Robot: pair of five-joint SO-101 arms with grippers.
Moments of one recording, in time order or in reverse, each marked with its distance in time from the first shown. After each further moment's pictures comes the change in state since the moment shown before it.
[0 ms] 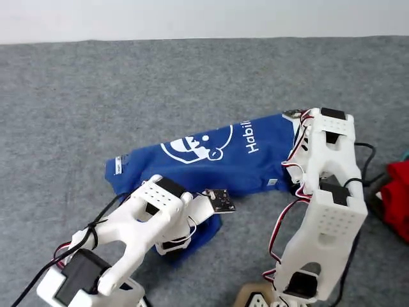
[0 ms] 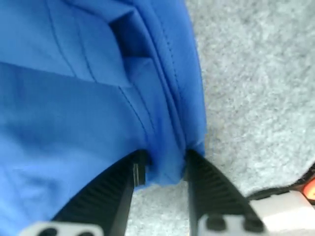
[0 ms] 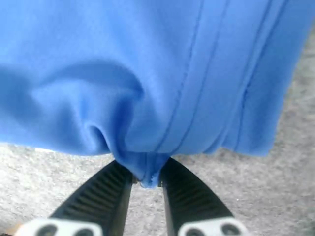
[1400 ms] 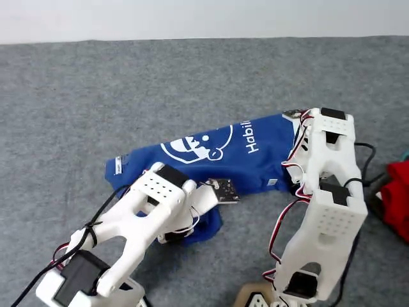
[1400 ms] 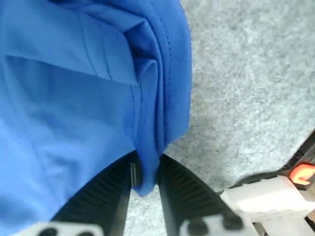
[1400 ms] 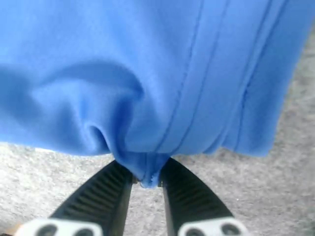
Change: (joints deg) left arm 0.0 -0.6 -9.8 10.1 0.0; right arm 0.0 0.0 0.0 0.0 0.0
